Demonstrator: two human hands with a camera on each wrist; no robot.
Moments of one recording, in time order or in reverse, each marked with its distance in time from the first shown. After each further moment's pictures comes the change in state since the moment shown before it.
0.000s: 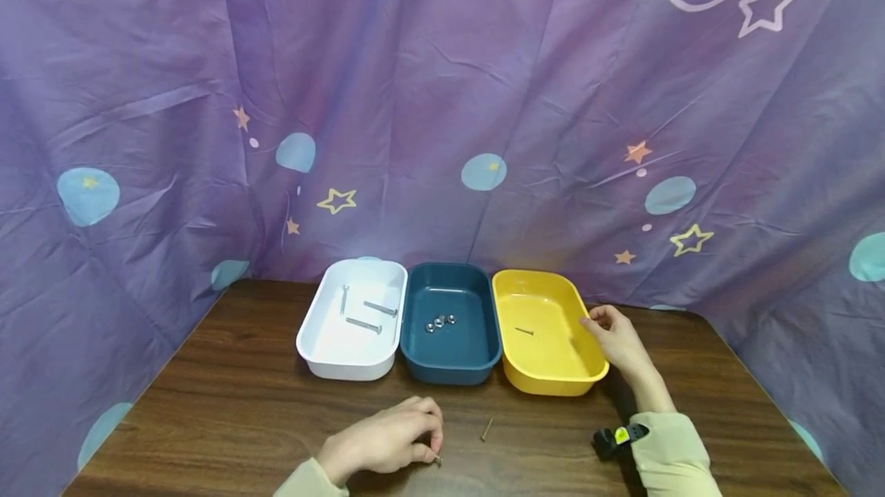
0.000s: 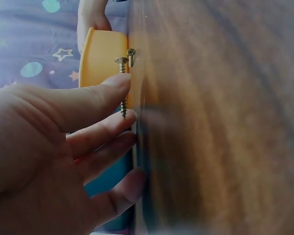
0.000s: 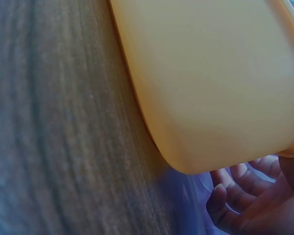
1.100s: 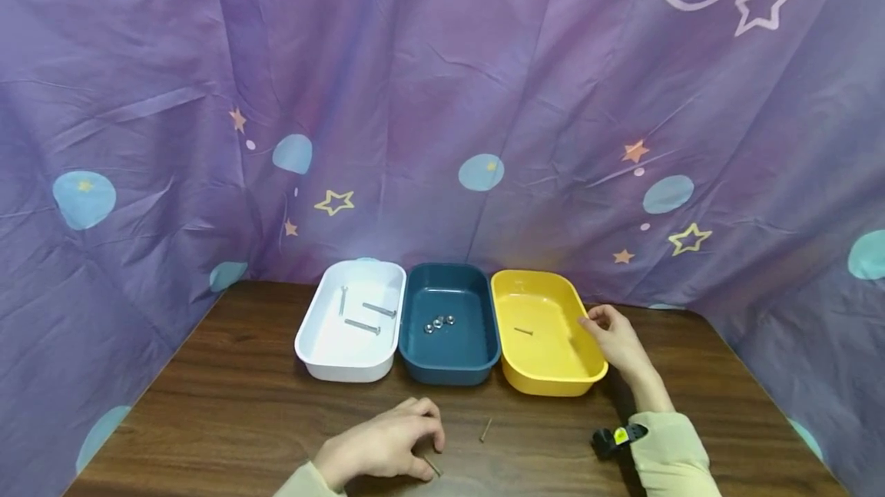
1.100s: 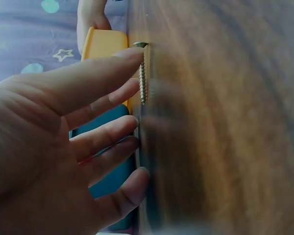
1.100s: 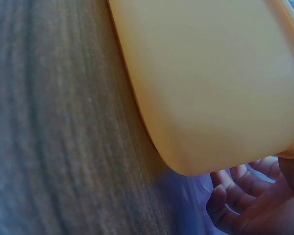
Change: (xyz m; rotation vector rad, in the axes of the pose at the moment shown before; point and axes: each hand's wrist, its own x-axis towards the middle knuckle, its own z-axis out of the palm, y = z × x) left_hand -0.001 0.002 -0.001 0.003 -0.010 -0.010; right_hand 0.000 0.000 -0.001 -0.008 -0.001 -0.004
